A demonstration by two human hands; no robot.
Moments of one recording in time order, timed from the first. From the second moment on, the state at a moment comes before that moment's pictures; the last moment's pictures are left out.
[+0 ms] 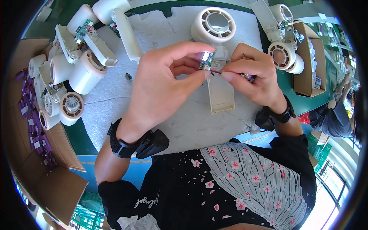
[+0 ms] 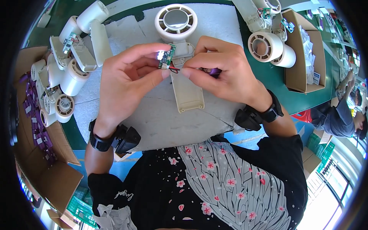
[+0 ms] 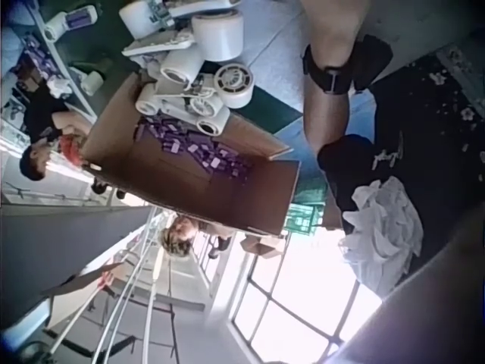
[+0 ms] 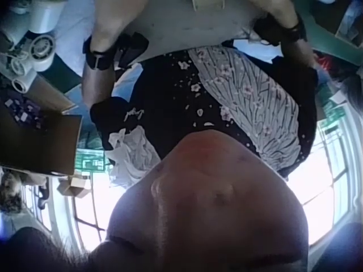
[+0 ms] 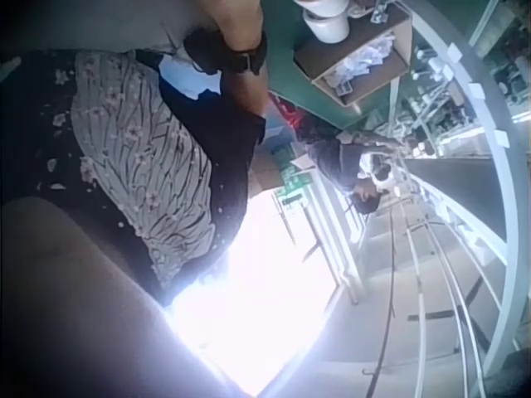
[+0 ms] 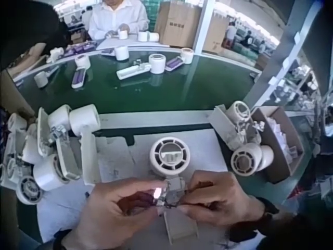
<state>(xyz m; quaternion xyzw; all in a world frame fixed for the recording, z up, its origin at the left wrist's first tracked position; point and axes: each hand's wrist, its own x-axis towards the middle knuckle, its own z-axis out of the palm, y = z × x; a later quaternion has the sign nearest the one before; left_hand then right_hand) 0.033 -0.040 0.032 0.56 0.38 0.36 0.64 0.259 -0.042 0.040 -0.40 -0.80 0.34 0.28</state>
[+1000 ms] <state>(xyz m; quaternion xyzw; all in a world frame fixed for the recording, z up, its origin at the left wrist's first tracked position) 0.038 -0.041 0.020 0.72 0.39 0.39 0.42 0.245 -0.045 0.033 -0.43 -0.82 0.20 0.33</state>
